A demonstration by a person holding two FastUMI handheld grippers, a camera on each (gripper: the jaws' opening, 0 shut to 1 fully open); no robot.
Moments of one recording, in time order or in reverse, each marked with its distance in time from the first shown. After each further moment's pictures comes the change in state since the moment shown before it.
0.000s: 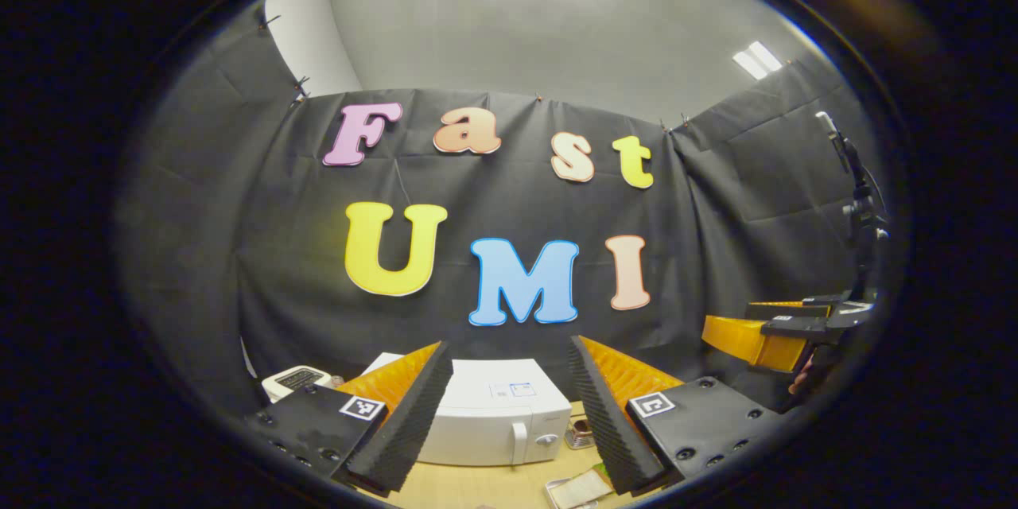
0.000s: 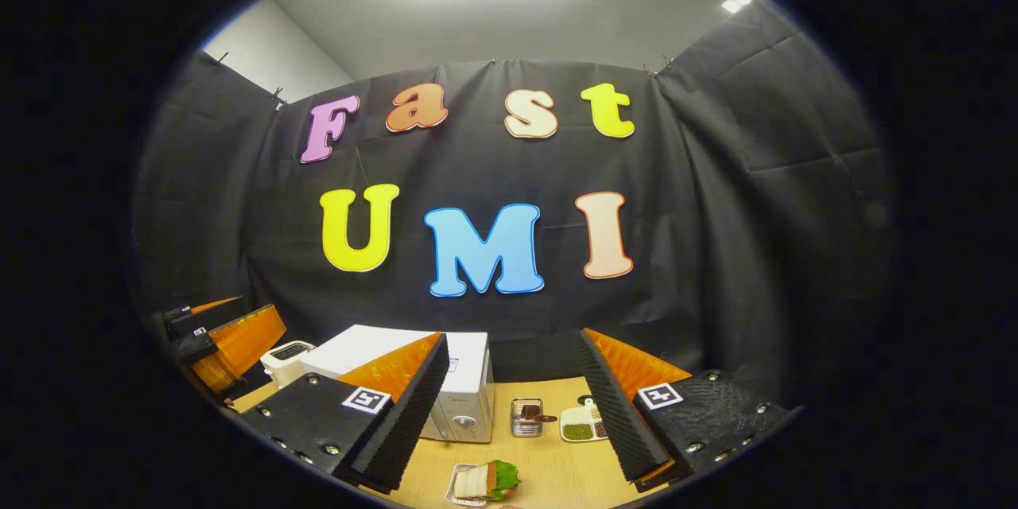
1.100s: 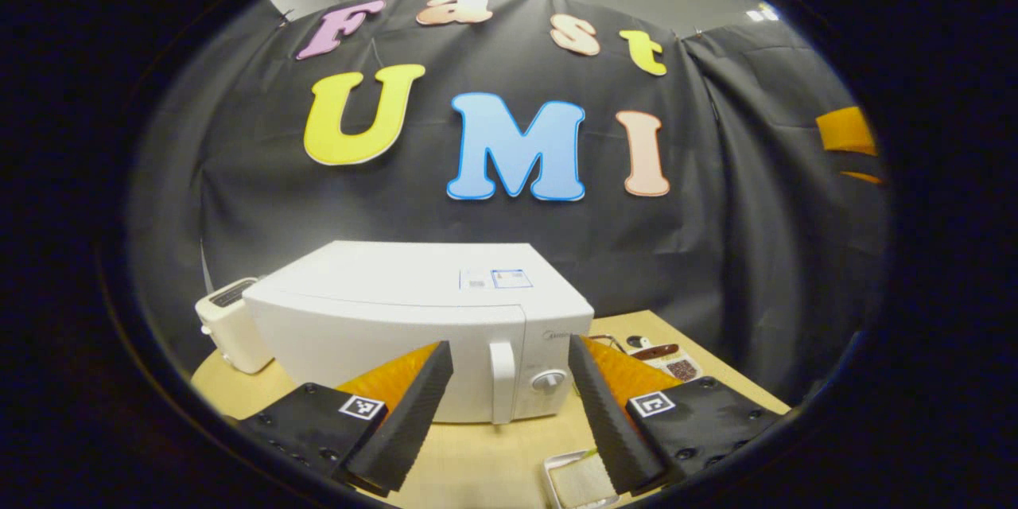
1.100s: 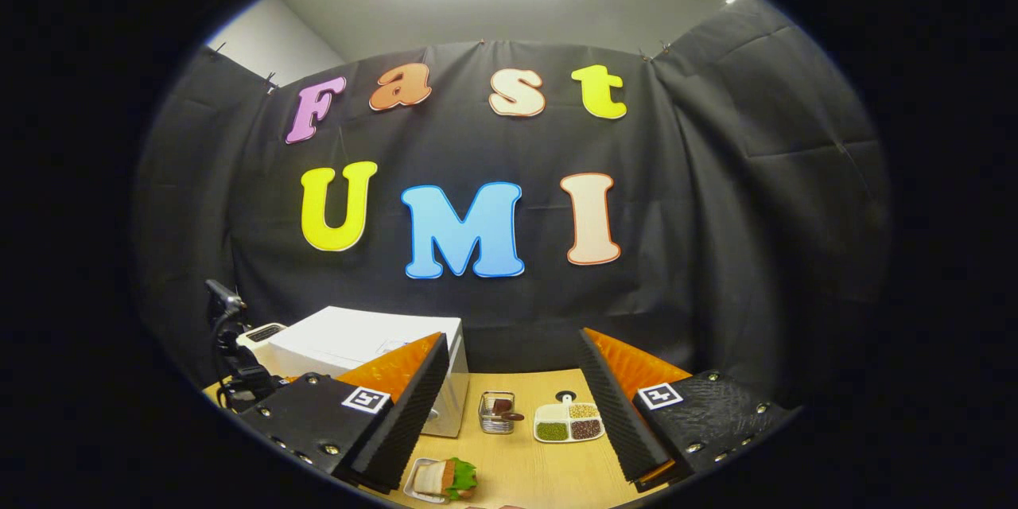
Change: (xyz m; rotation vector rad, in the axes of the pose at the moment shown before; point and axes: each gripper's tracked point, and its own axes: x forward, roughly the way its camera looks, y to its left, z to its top) left arm 0.125 -0.025 -0.270 -0.009 0.346 0.016; right arm 0.047 -0.062 -0.034 -0.011 0.053 0.000
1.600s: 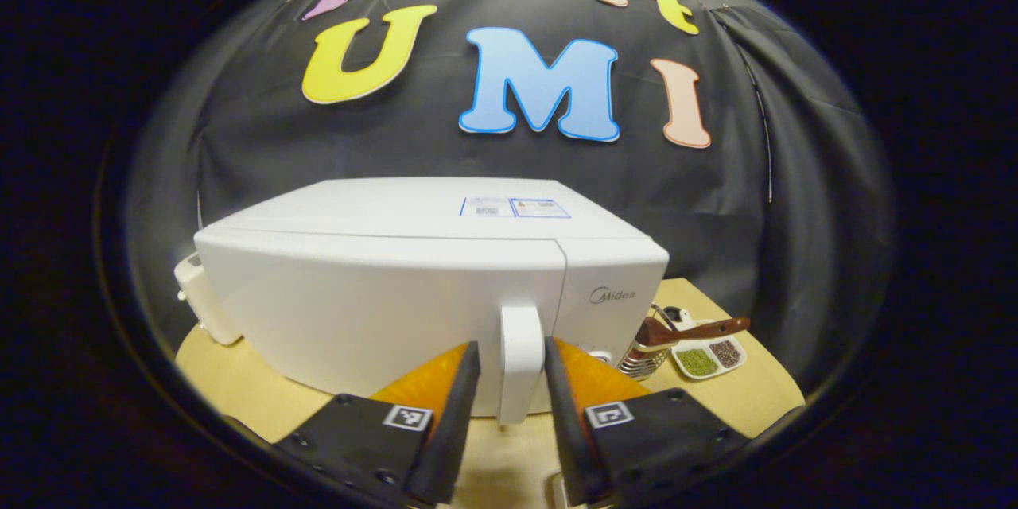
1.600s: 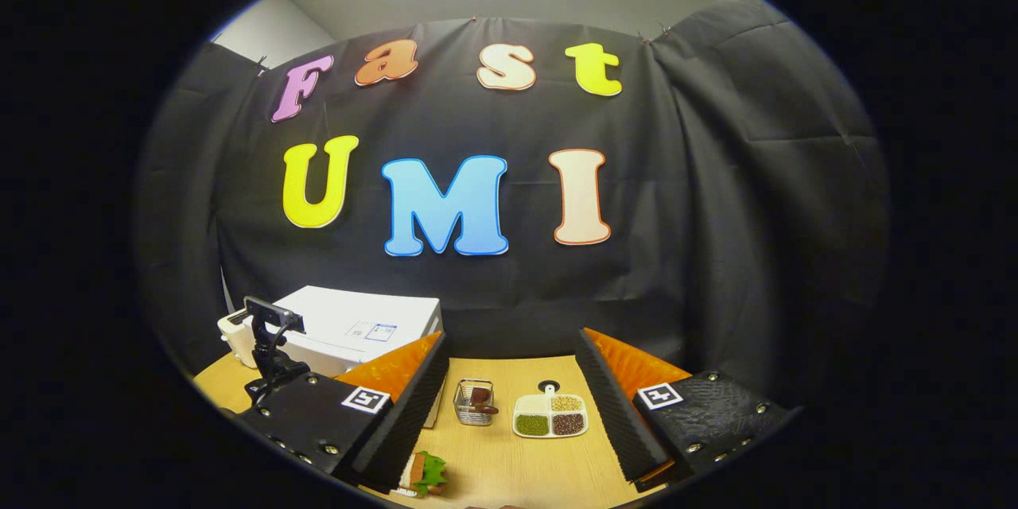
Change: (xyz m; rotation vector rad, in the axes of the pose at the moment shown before) left arm 0.075 0.003 -0.076 -0.050 0.171 0.049; right arm 0.030 -0.026 -0.023 -0.010 0.080 -0.020
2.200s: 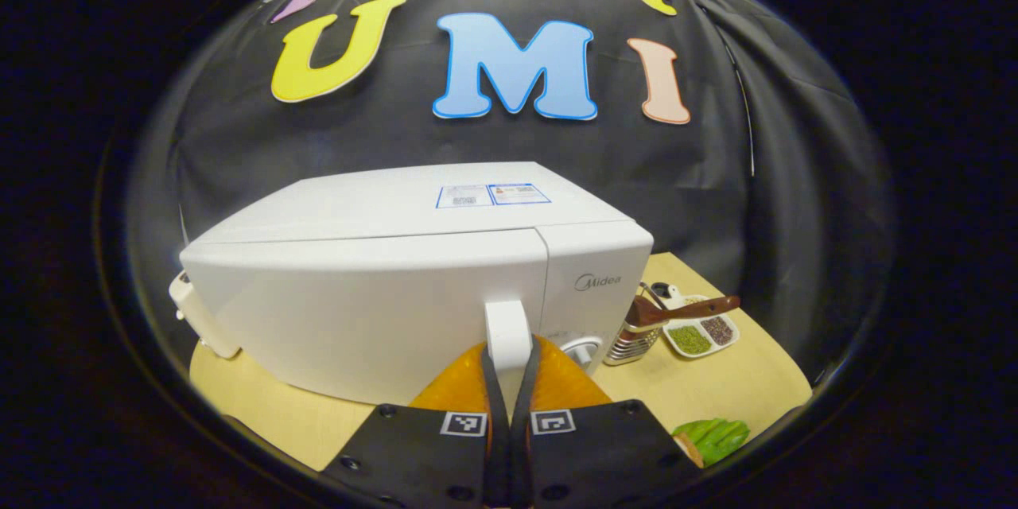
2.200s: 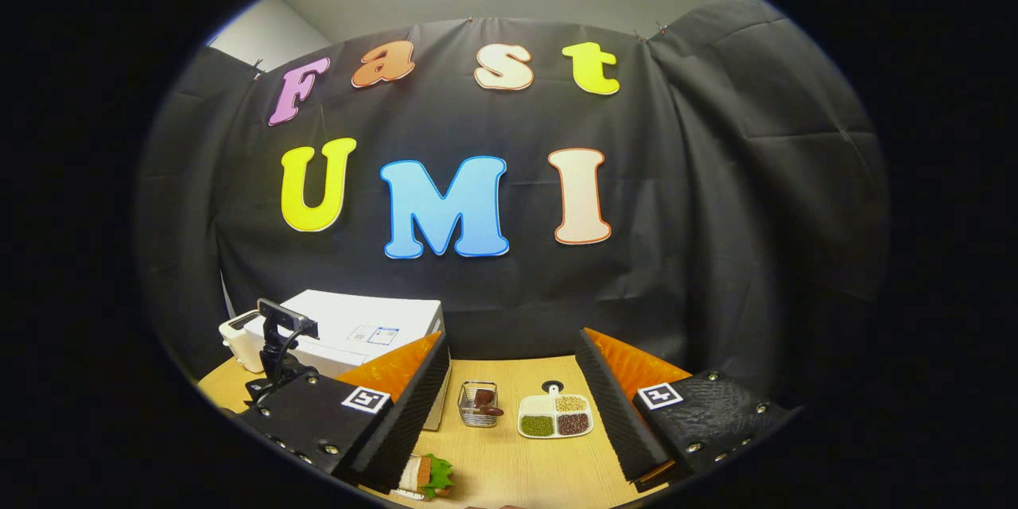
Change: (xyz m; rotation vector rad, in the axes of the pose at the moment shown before) left arm 0.000 0.001 0.003 0.097 0.066 -0.052; right arm -0.005 0.010 0.003 0.006 -0.012 -0.005
